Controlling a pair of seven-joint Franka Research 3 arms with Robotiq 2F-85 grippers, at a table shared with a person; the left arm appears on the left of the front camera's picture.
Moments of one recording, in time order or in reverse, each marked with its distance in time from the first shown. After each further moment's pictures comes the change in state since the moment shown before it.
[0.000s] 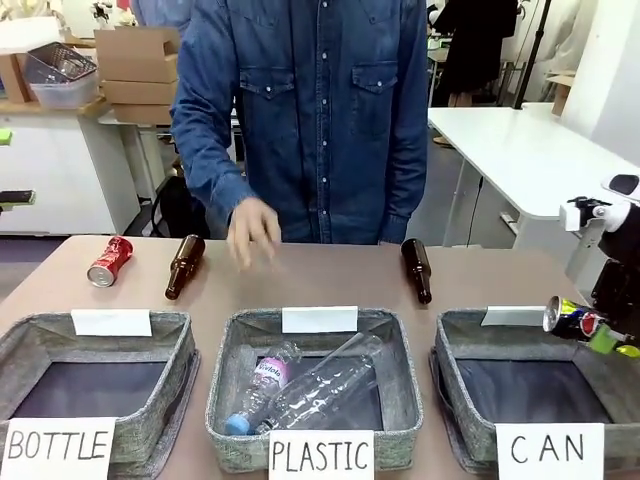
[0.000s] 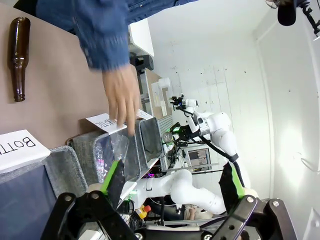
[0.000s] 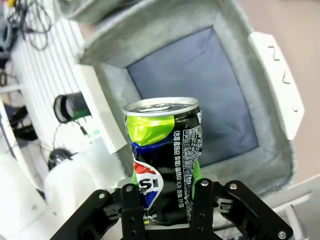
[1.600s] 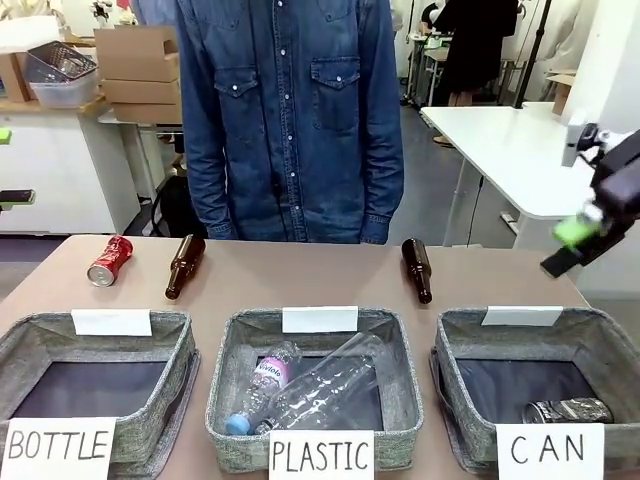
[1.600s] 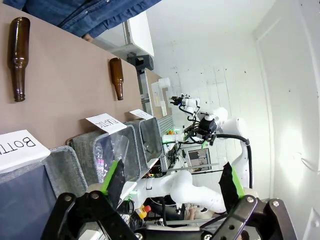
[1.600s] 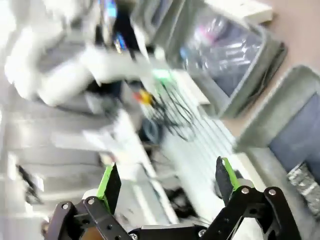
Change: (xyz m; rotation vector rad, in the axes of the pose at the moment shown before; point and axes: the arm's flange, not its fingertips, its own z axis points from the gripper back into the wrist) left arm 0.000 0.000 0.000 0.000 0.000 0.000; right arm 0.034 0.014 0.059 0.637 -0.472 -0.579
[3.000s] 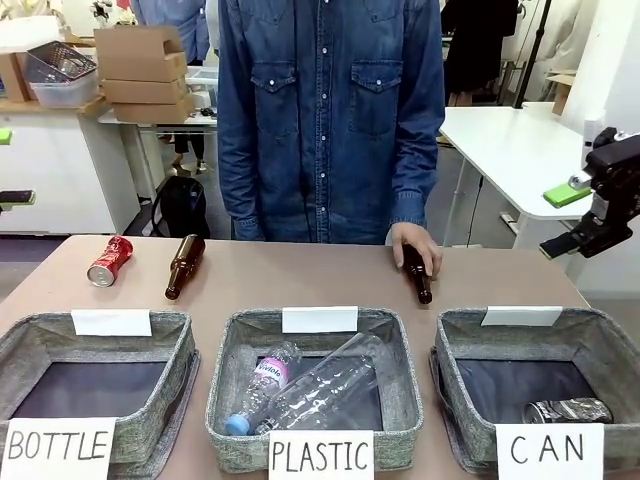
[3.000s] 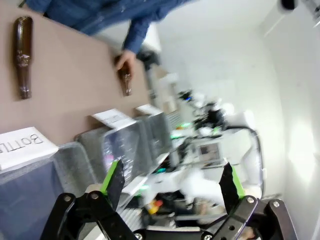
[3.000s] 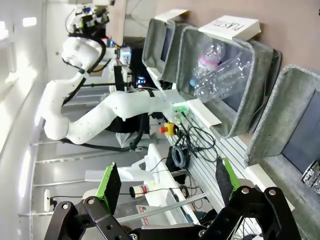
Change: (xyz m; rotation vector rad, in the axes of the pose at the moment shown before) left arm 0.000 -0.004 -0.001 0.071 0.052 -0.052; right arm 0.003 -0.011 0.011 0.052 -0.113 -0.141
